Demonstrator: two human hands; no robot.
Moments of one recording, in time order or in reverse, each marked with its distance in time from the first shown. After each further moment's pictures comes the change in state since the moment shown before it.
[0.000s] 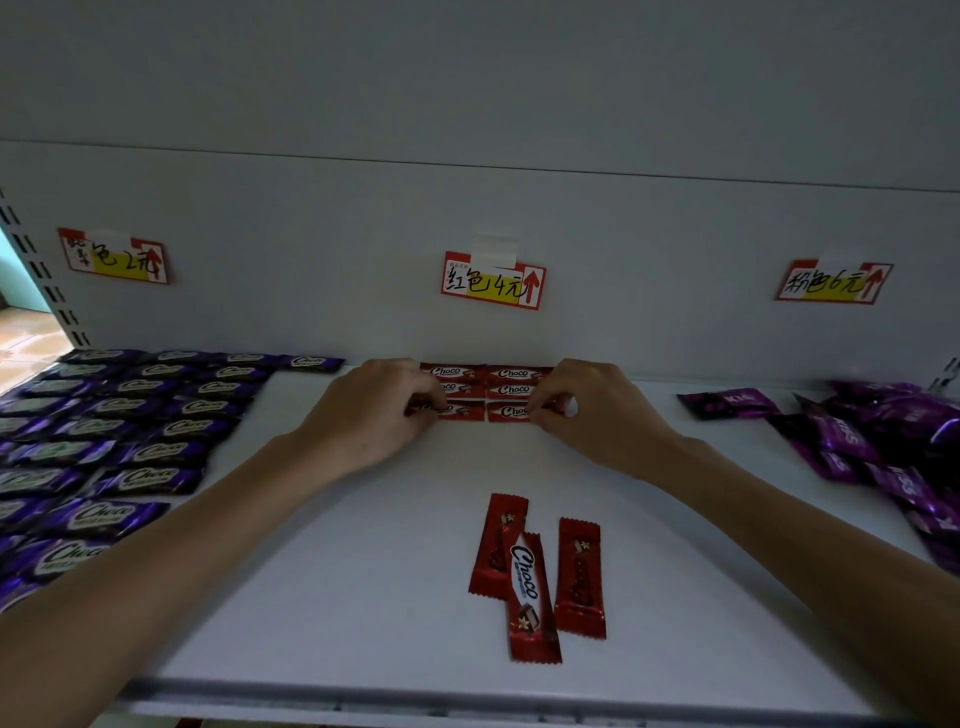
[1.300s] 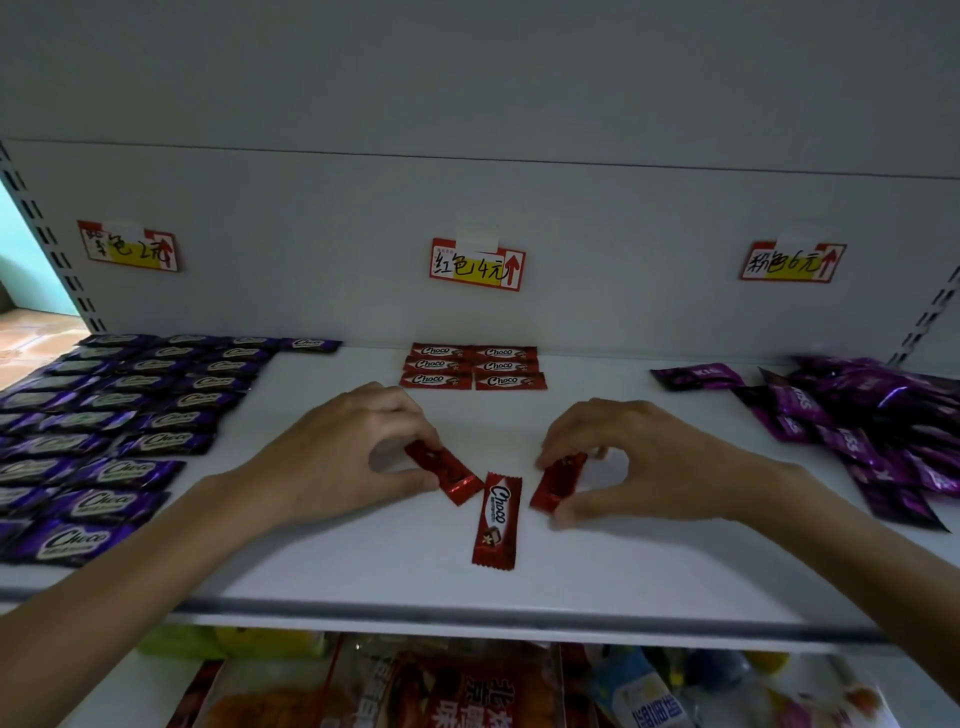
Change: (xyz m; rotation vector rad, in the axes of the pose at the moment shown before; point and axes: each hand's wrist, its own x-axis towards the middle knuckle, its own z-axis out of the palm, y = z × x) left_hand -0.067 0.022 -0.016 -0.029 -0.102 0.213; right_hand -0.077 -0.008 -0.043 0.040 -0.342 -0.237
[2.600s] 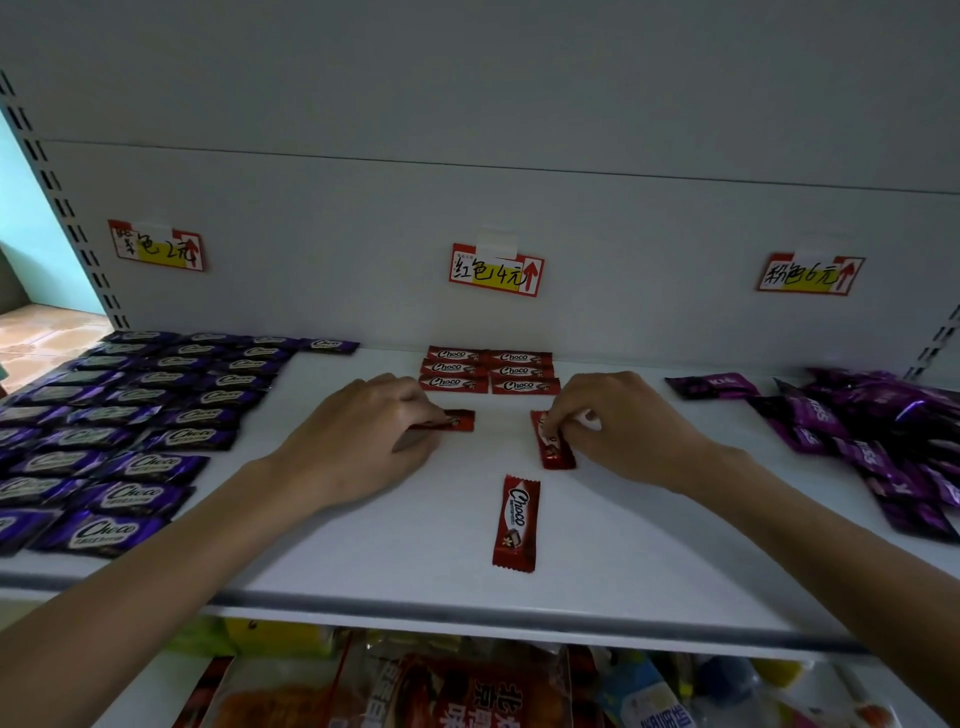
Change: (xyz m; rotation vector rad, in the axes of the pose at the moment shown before) left_hand 0.007 -0.009 0.007 0.138 0.140 -0.013; right_hand 0.036 0.000 0.009 -0.081 0.233 0.168
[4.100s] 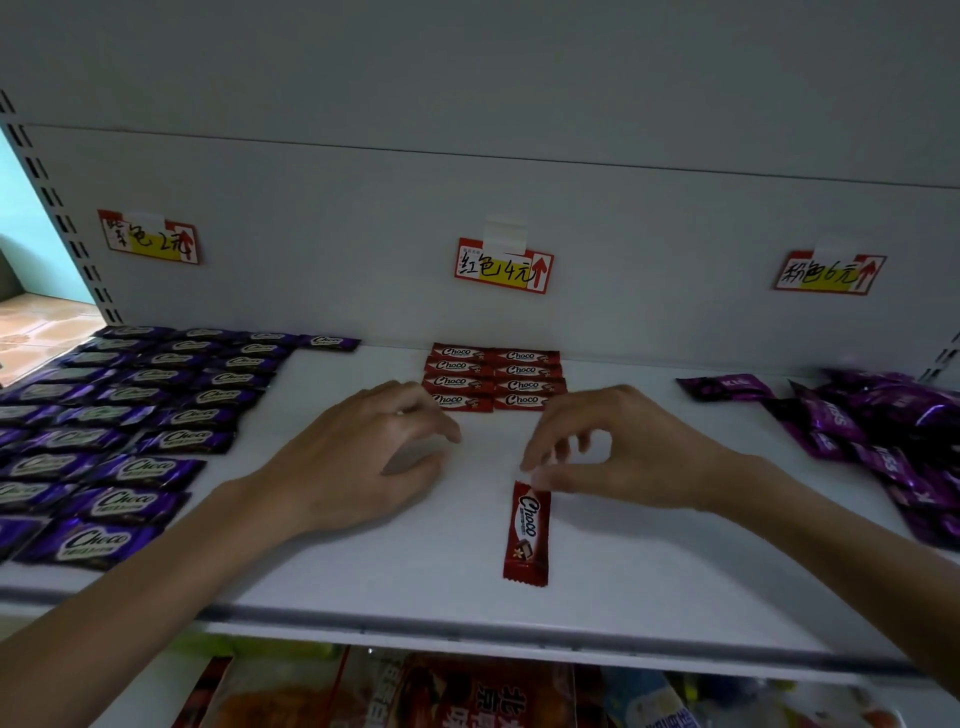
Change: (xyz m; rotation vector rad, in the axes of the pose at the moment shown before) left_hand -0.010 -0.001 -0.004 -0.143 -0.081 0.028; right_hand -0.005 -0.022 -0.010 0.235 -0.152 -0.179
